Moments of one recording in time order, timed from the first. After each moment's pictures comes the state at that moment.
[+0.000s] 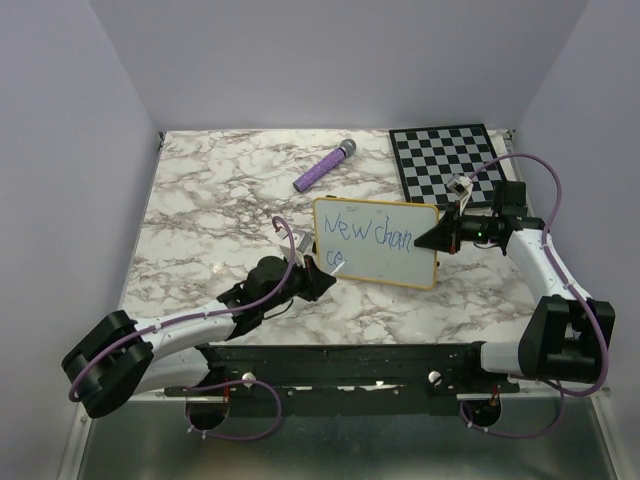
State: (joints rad) left arm -0.86 1.13 0.36 0.48 0.05 -0.61; right arm -0.11 1.33 0.91 -0.58 -1.21 -0.46
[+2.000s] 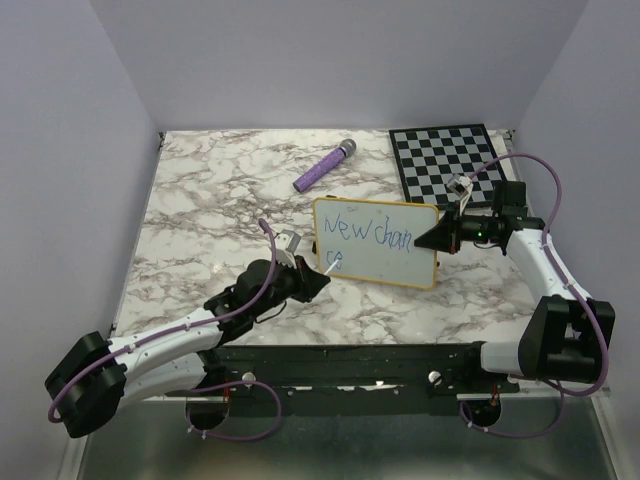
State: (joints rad) left arm -0.87 0.97 0.35 0.35 0.01 -0.65; right arm -0.11 1.33 0.91 -0.58 -1.21 -0.46
